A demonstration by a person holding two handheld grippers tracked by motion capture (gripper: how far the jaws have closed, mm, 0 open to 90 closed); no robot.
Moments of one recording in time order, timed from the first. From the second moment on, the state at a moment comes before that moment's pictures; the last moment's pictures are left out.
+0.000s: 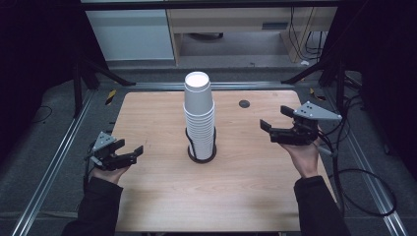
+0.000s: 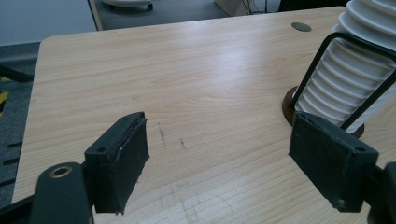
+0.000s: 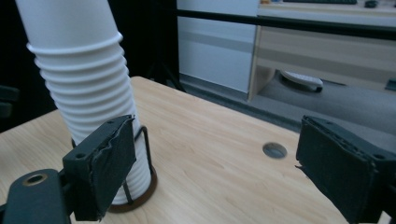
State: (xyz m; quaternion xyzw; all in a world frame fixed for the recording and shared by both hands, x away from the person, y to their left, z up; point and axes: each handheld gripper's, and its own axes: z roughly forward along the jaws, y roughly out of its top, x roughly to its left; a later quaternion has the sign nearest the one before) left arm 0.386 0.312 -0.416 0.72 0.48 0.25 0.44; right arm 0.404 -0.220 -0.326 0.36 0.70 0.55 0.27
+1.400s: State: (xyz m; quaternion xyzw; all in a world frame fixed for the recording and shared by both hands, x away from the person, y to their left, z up) left arm 0.391 0.310 -0.425 0.73 0.48 0.24 0.42; right arm 0.442 -0.072 -0.268 0.24 0.74 0.60 0.22
